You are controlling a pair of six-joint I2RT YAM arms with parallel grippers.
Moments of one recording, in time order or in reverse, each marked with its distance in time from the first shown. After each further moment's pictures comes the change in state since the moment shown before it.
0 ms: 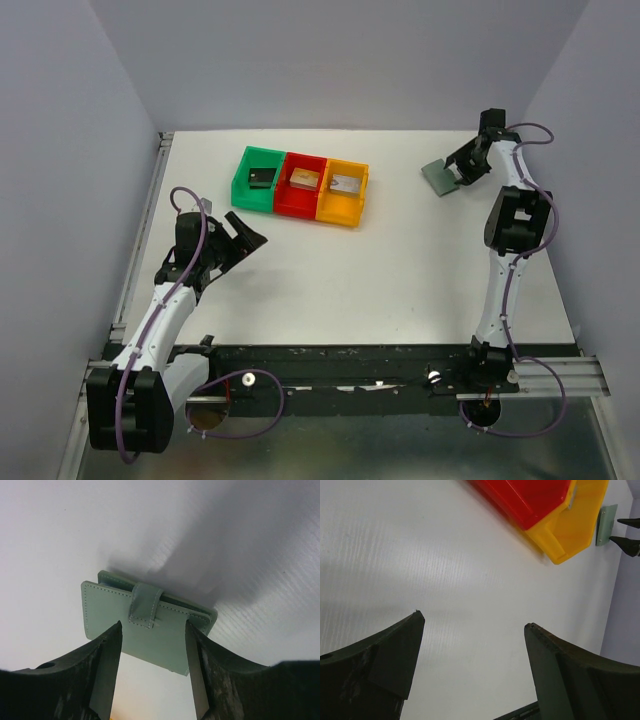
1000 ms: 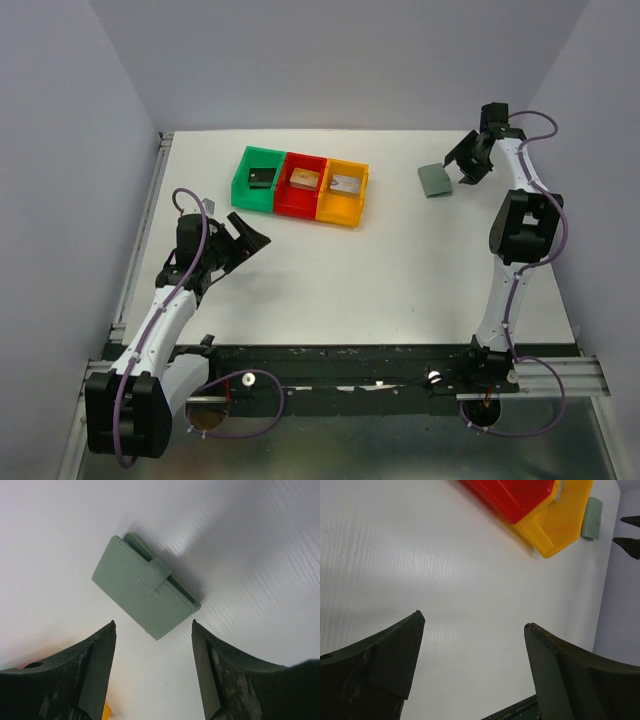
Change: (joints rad) left arm -0.021 -0.021 -0.015 0.023 0.026 -0.019; right arm 0.034 -0.191 -0.147 -0.005 0.017 -0.133
